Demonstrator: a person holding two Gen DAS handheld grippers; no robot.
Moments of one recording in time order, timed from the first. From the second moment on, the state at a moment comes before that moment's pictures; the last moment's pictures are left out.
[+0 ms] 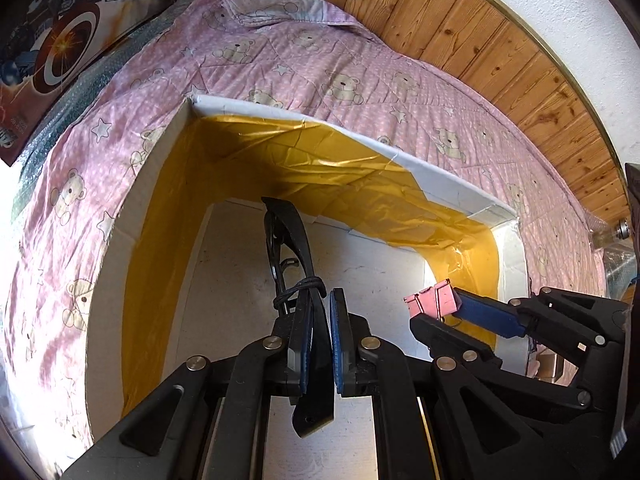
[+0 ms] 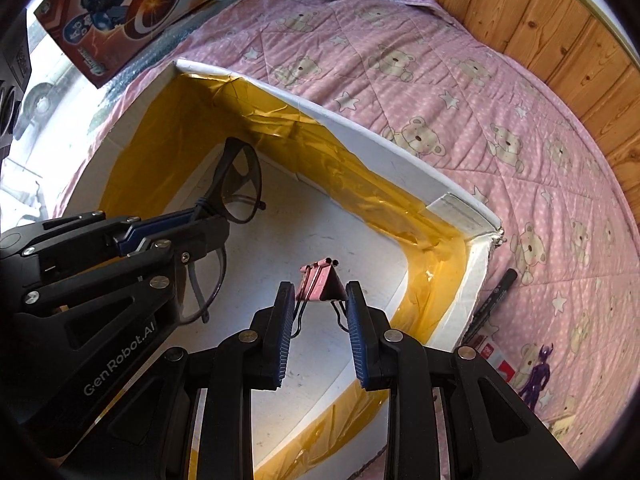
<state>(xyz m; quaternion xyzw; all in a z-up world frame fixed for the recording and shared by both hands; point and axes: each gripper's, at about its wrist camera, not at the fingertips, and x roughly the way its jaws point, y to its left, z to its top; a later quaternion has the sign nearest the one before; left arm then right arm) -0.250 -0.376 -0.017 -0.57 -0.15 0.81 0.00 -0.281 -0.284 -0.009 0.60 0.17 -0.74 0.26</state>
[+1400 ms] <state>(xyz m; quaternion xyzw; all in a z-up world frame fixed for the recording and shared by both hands) -0.174 -0.373 0.027 -0.54 -0.14 0.83 0.02 -0.197 -0.254 0.041 0.57 0.11 -0.77 0.27</state>
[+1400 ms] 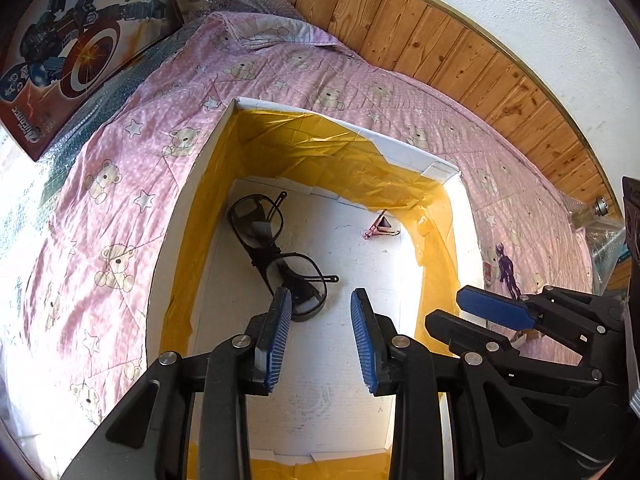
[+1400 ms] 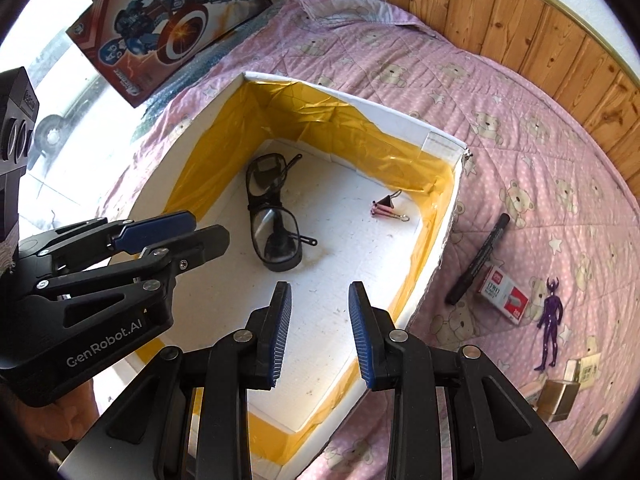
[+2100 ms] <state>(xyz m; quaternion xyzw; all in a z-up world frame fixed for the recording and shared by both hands) -0.099 -0.359 0.035 -0.53 -0.12 0.84 0.04 -0.118 -0.214 0.043 0.53 0.04 -0.79 0.30</state>
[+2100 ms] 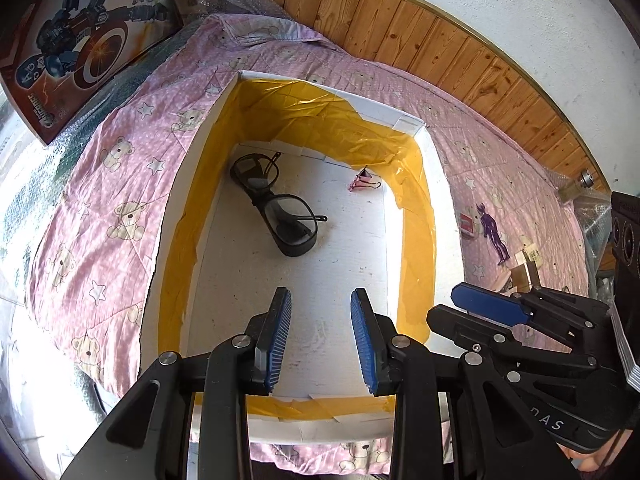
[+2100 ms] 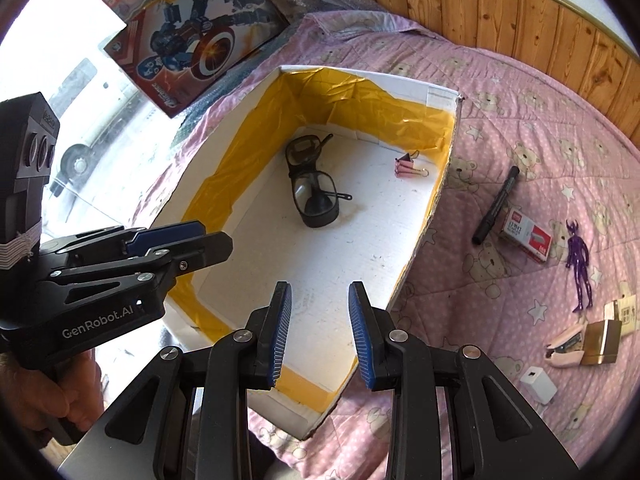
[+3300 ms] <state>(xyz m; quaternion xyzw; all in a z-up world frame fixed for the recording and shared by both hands) 0.013 -0.189 0.046 -0.47 0.03 0.86 0.20 0.017 -0.009 0.004 0.45 -0.17 -0.86 0.18</state>
